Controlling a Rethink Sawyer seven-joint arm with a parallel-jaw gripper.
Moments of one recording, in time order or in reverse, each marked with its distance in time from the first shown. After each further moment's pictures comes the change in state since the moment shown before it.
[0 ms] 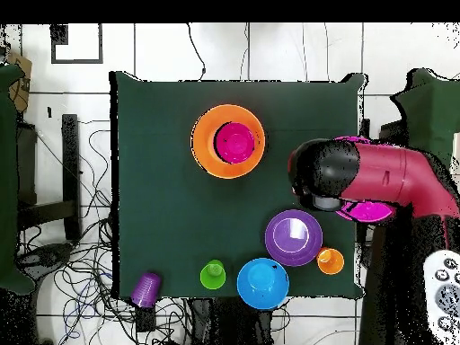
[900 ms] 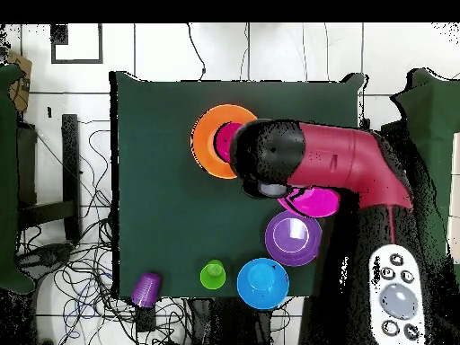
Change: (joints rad) arm 0.159 -0.044 -0.031 -0.002 0.181 0.016 0.070
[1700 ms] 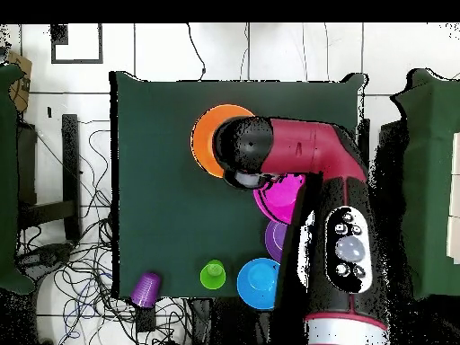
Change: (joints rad) arm 0.104 0.175 -0.086 -0.077 0.002 -0.045 0.293
